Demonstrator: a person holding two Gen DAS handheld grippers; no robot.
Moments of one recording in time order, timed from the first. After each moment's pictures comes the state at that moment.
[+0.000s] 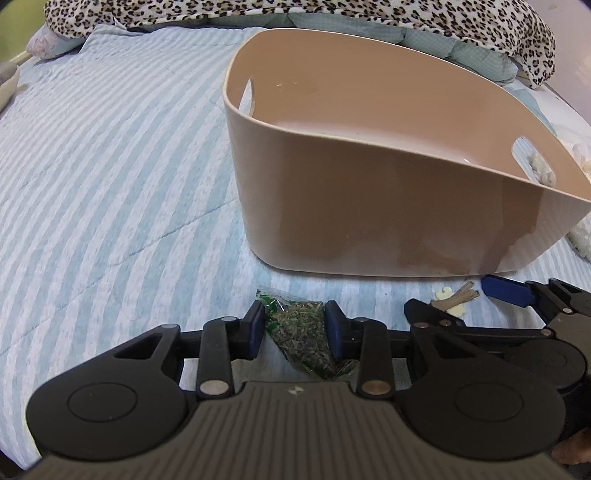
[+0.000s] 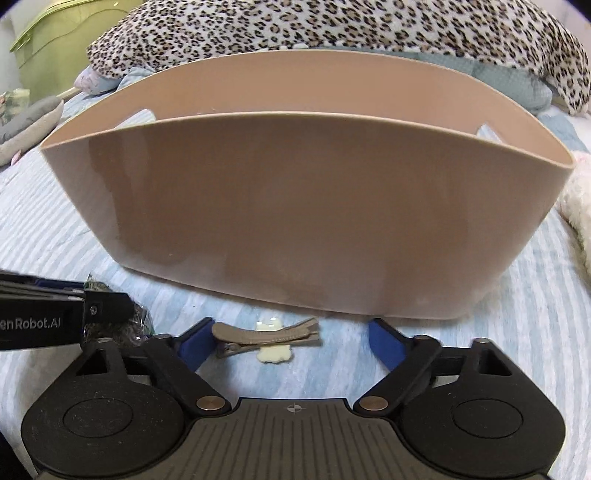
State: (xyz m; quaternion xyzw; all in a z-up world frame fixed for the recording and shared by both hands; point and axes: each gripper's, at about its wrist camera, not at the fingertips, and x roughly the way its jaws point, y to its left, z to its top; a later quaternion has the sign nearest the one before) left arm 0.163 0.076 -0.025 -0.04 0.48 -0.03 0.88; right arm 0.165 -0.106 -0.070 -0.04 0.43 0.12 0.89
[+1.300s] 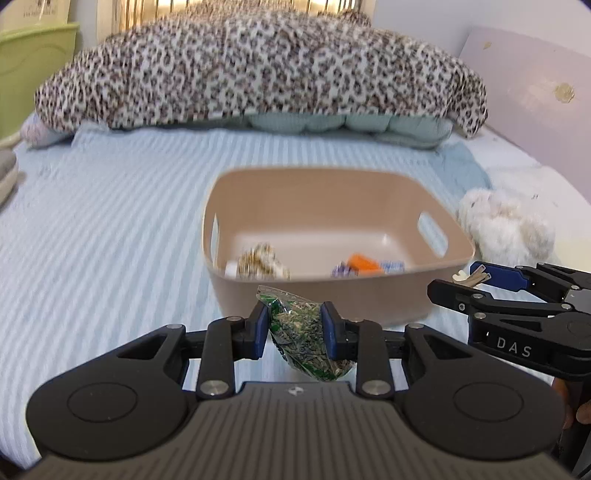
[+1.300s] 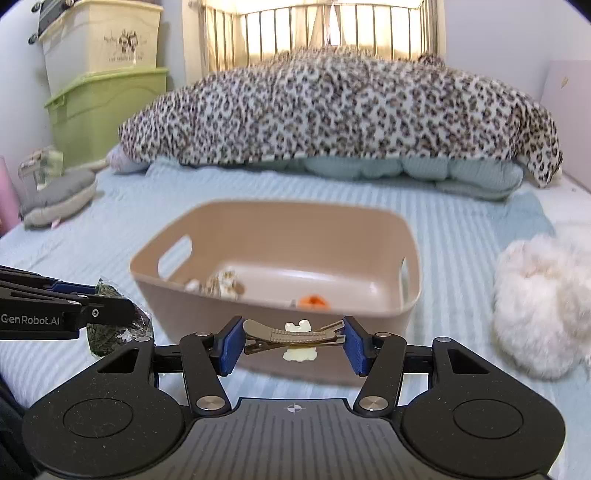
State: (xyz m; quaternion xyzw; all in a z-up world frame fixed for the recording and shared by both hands) left arm 0.108 0.054 0.095 -0.02 0.36 -0.08 0.93; right arm 0.113 -0.154 0.068 -0.02 0.31 0.14 0.94
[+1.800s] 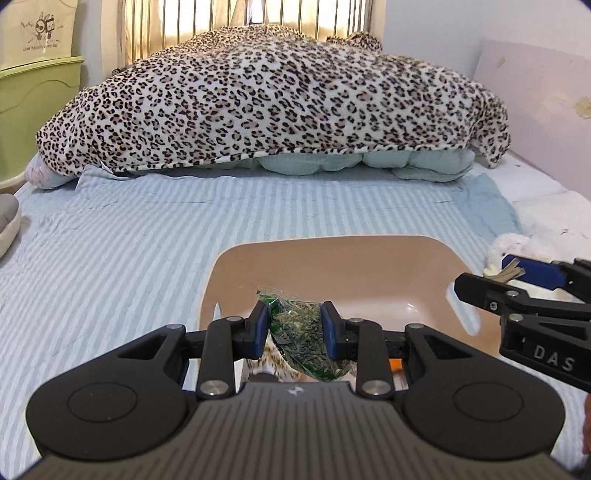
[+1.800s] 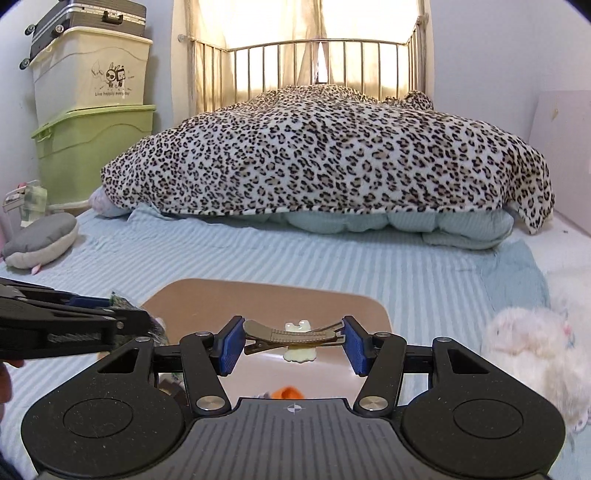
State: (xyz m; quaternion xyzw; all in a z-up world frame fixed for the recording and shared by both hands) left arm 0.193 0.030 0.107 0.00 0.32 -0.04 0.95; right arm 0.174 -0.156 0.103 -0.02 0.25 0.12 0.96
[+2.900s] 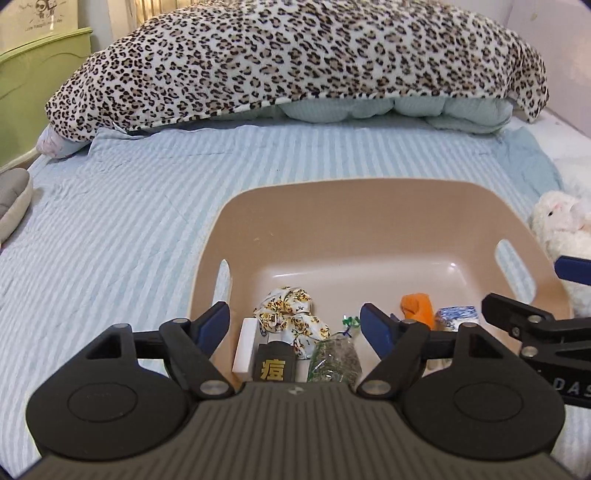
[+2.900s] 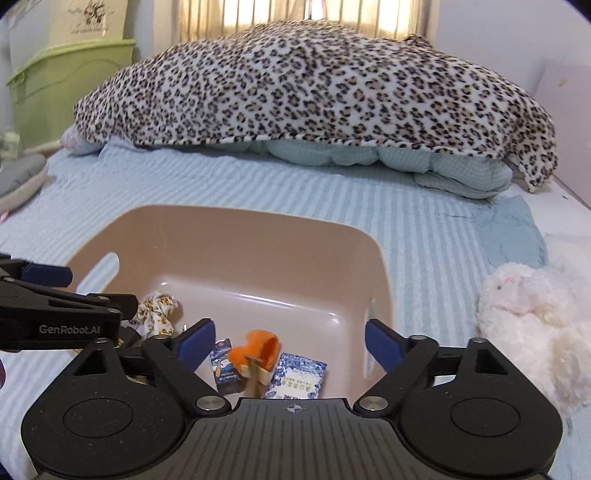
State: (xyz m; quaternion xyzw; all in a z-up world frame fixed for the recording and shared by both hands) left arm 0.212 0.024 0.064 0.03 0.39 0.01 0.92; right arm 0.204 -0.159 0.064 -0.05 0.35 0.09 0.93
